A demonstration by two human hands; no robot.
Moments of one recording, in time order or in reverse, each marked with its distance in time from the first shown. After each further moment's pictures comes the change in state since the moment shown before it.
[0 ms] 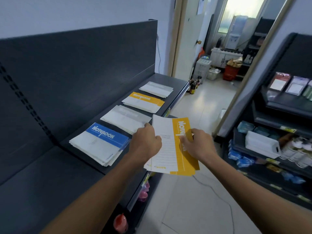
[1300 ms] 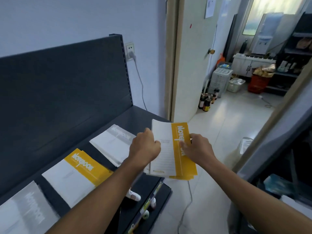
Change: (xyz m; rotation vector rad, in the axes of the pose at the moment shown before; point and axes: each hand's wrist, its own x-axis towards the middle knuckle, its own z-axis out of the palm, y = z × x) left_hand 0.456 0.203 0.141 0.074 0.067 -0.167; right_hand 0.536 0.106 -0.045 0.079 -0.174 -0.091
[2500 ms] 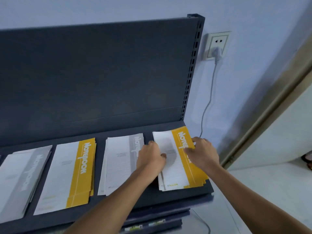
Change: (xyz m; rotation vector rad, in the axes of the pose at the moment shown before) left_hand 0.182 -0.032 0.057 -0.140 0.230 -0.779; right_hand 0.300 -0.097 0.103 -0.269 -0.428 -0.571
